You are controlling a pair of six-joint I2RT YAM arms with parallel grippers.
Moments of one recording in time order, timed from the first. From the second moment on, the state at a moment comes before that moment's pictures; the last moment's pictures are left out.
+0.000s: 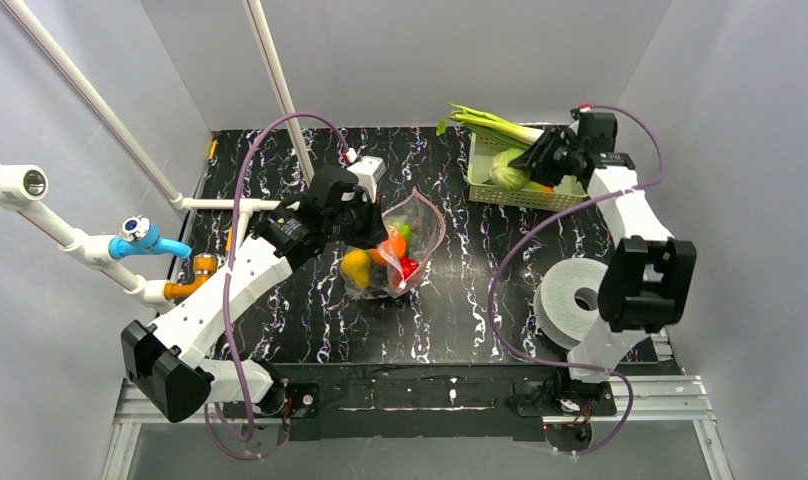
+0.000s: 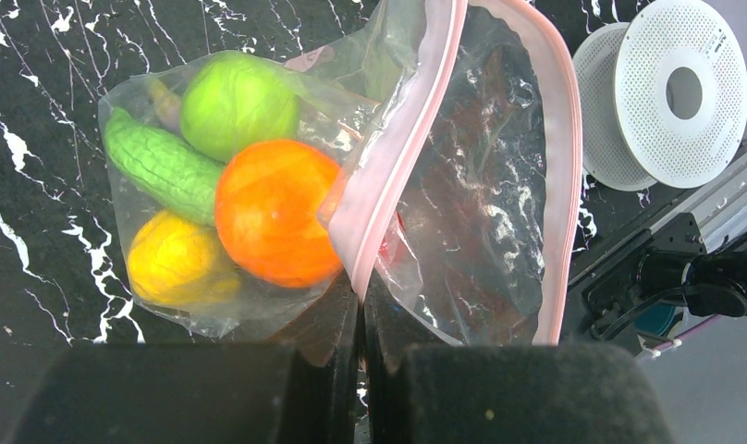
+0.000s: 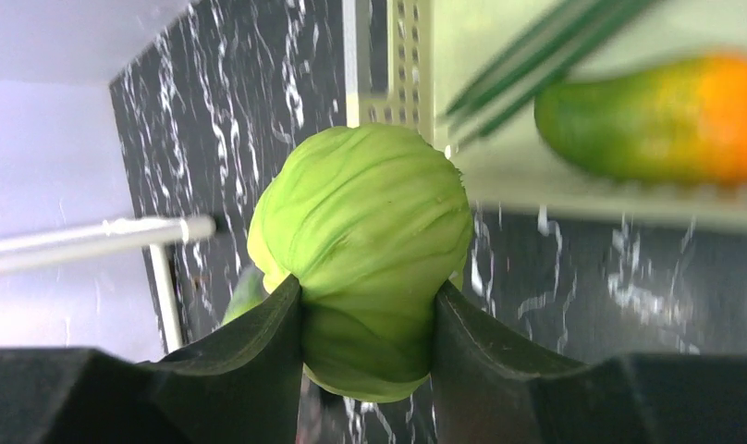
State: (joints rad) left arm -0.66 1.27 1.25 -0.66 0.09 -0.33; right arm -0.02 1.77 1.52 -0.43 -0.45 0.59
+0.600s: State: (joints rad) left arm -0.66 1.26 1.22 -0.63 0.09 -0.32; right arm 0.25 1.13 1.13 -0.53 -0.62 0.52
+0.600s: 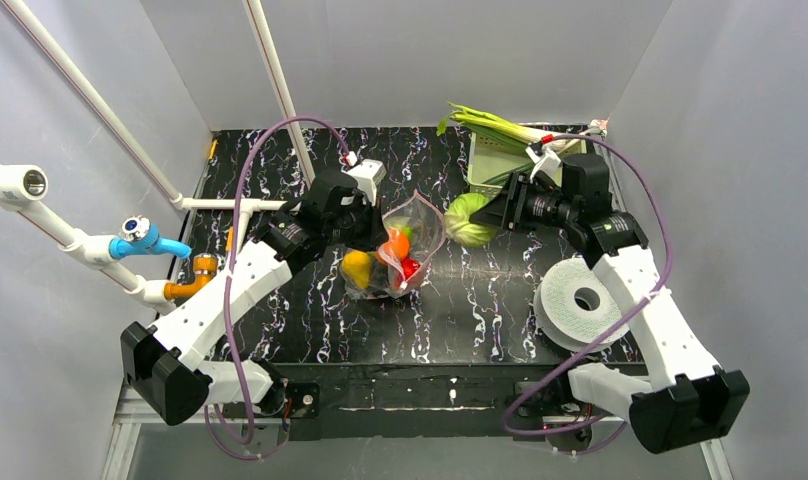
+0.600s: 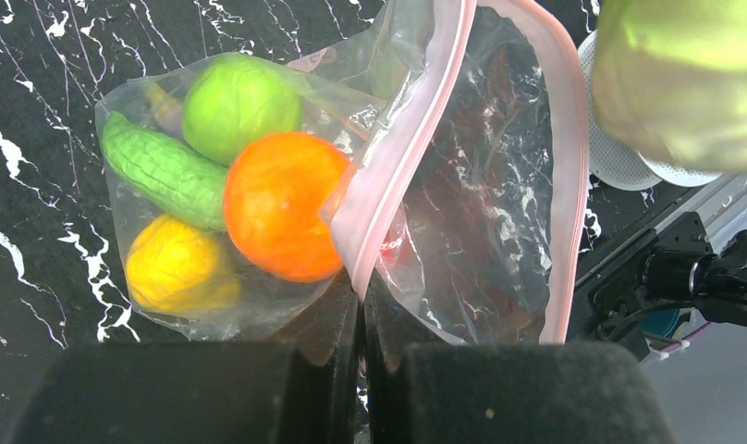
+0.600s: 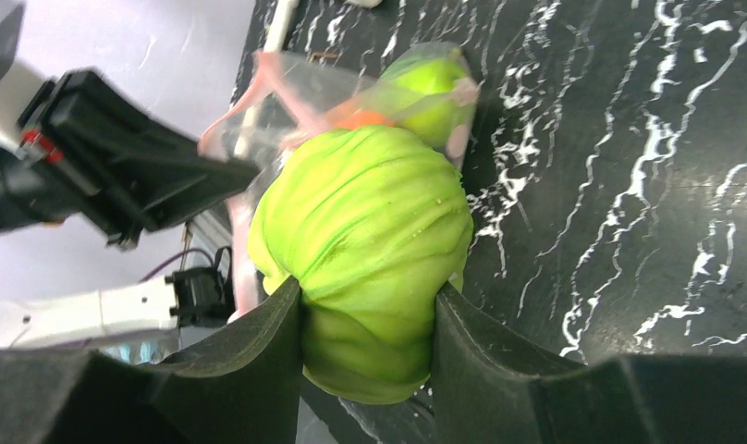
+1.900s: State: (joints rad) left arm -0.66 1.16 1.14 -0.49 0.19 -0.32; right arm 0.82 1.37 1.43 -0.83 0.07 0.84
